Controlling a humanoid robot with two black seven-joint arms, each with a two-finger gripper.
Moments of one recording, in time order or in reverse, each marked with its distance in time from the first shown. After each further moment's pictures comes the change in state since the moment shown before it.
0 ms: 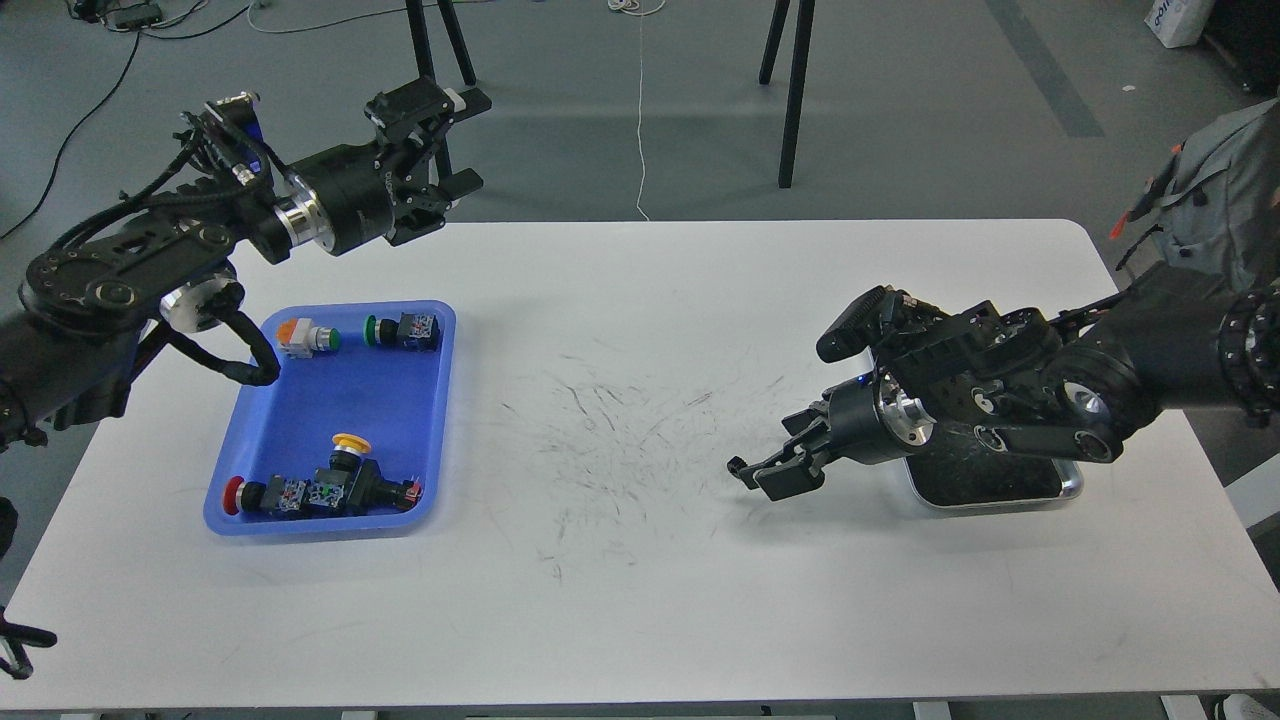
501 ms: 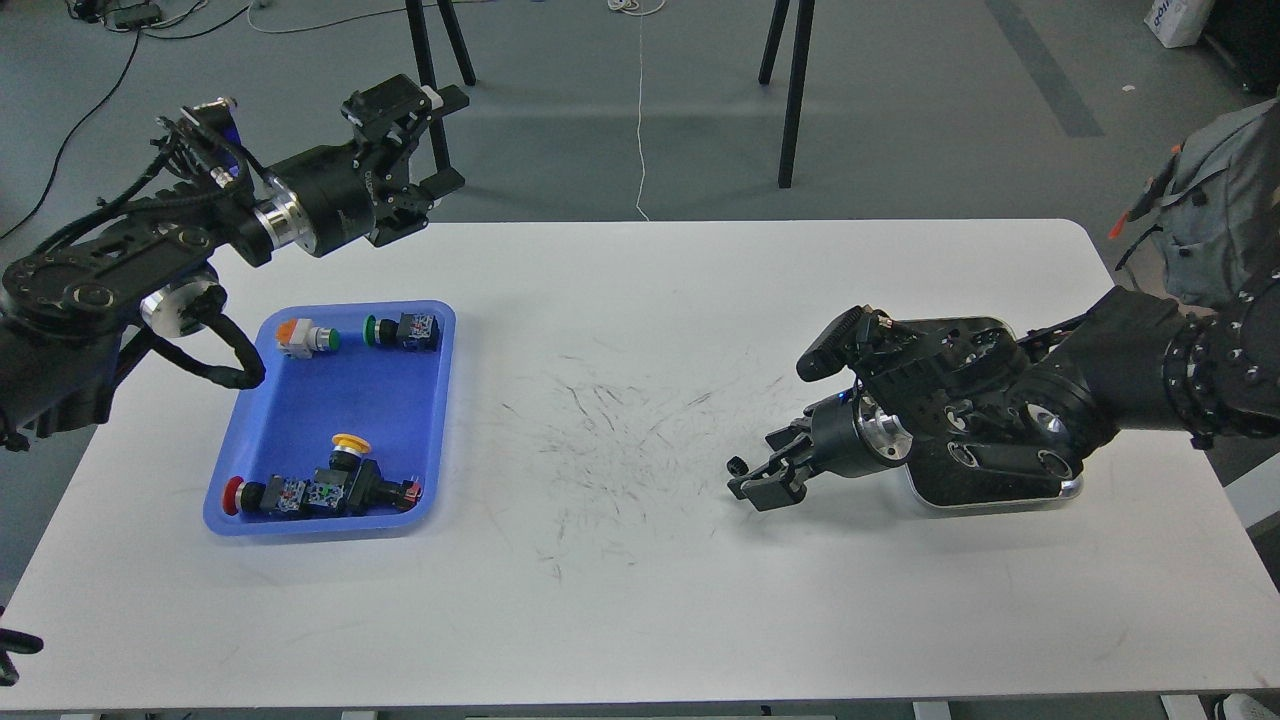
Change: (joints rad) left arm 0.014 0.028 0.000 -0.008 -0.032 0.000 0.000; right arm -0.061 0.052 0.001 -0.076 0.006 -0.001 0.000
